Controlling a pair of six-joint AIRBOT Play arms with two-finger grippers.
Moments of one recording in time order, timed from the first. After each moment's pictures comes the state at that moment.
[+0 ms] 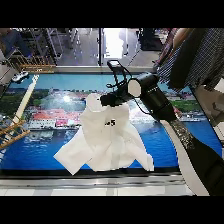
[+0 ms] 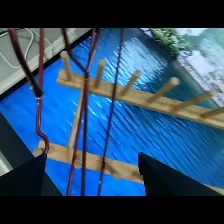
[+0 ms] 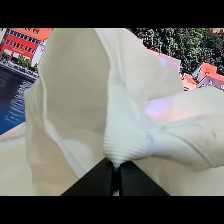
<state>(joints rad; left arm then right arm) 1.03 -1.37 1.25 1.43 -0.78 -1.40 0.56 -1.63 1.99 -1.48 1.31 1.74</state>
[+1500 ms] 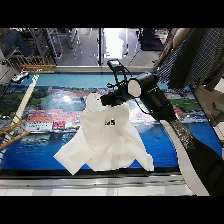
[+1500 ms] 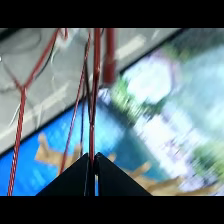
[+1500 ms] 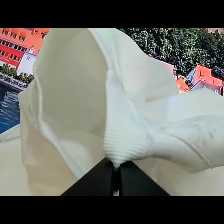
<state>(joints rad) 0.97 -1.41 1.28 1.33 -0.49 -1.41 0.56 -1.63 1.99 -1.50 1.31 1.74</state>
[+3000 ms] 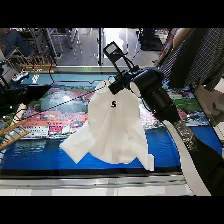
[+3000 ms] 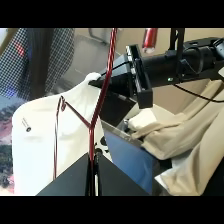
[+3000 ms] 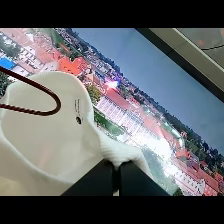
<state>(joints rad) 0.35 -1.58 1.43 -0.13 -1.62 -0.26 0.57 -1.61 2.00 -1.87 1.05 1.45</state>
